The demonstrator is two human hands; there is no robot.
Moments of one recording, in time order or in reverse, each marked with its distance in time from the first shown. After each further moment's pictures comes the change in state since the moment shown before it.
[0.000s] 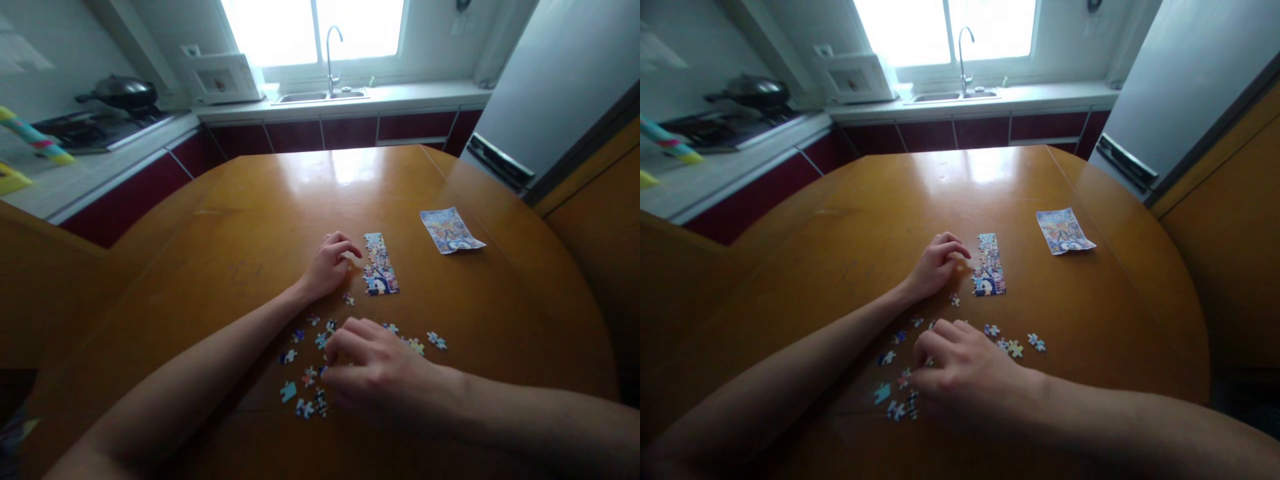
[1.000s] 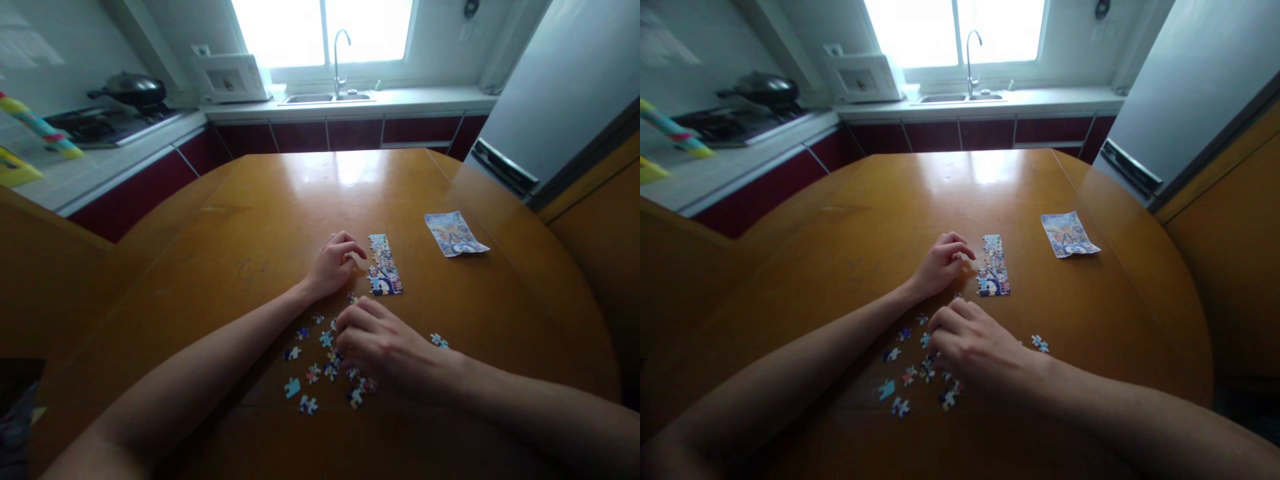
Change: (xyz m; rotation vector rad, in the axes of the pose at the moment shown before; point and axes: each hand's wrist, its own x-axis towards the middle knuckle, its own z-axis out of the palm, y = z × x) left_hand -0.002 -0.002 0.002 -0.005 0.045 0.004; right_hand 0.005 0.019 -0.004 0.024 -0.009 0.045
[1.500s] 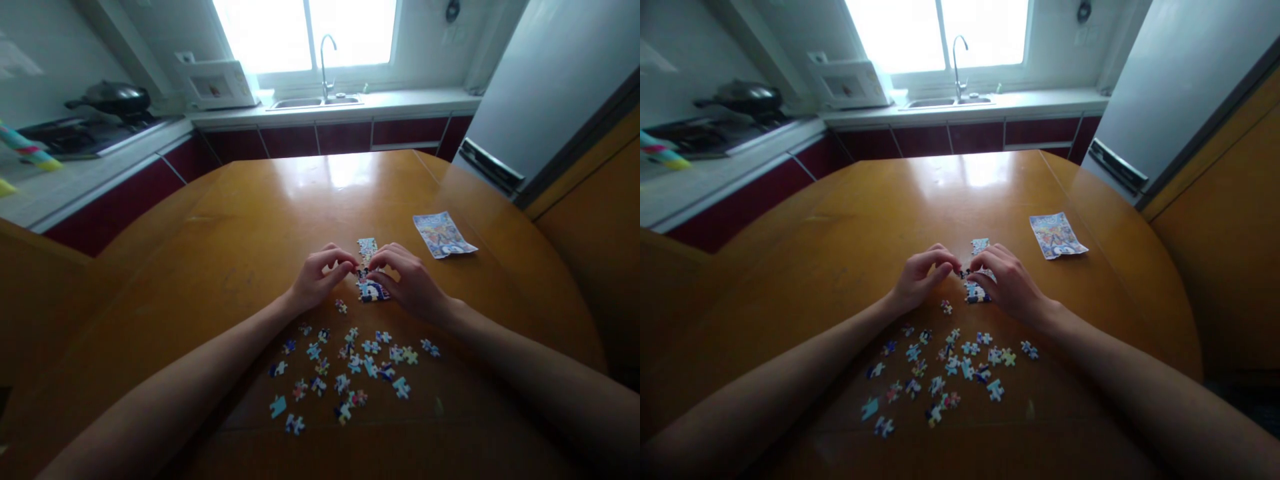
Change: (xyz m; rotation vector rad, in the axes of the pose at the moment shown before) left_hand 0.000 0.020 -0.017 -0.285 -0.080 0.093; right_hand -0.007 0.087 -0.036 0.022 0.444 0.228
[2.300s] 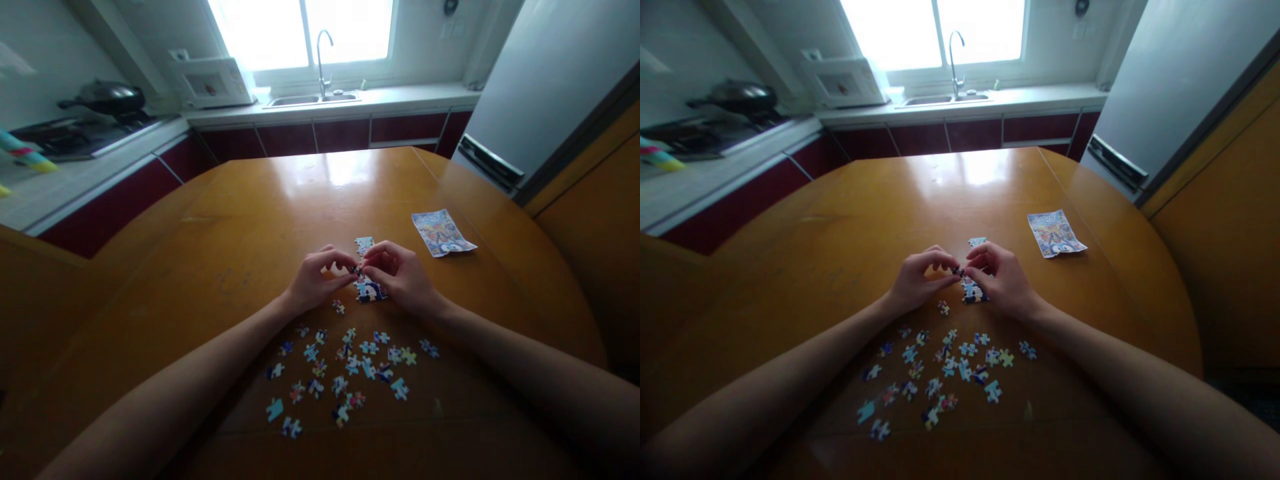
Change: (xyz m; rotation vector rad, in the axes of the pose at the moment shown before) left_hand -0.001 -0.003 0.004 0.105 0.019 0.011; right_hand 0.001 0.002 0.017 0.655 0.078 0.421
